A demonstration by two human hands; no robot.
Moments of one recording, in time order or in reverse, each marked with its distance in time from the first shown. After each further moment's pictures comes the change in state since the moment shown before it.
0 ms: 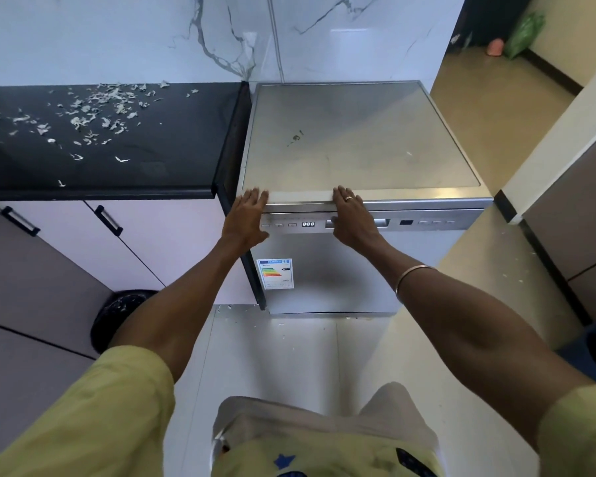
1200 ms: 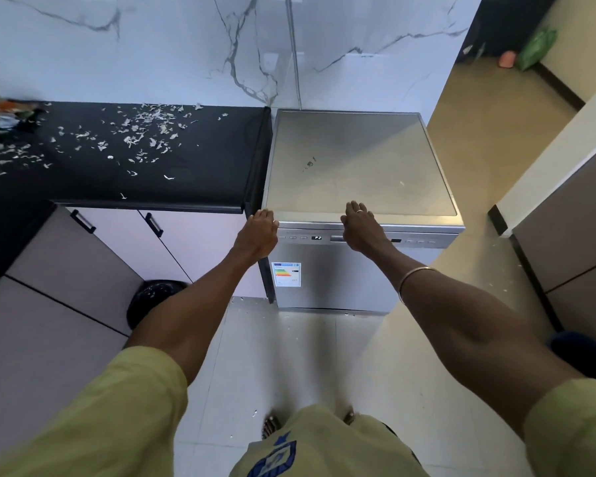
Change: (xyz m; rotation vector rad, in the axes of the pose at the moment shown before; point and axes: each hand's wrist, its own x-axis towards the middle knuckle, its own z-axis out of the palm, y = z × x) left_hand -0.072 0.043 -0.143 -0.276 -0.076 -0.165; right_hand -0.042 -0.063 -0.141 -0.108 -0.145 0.017
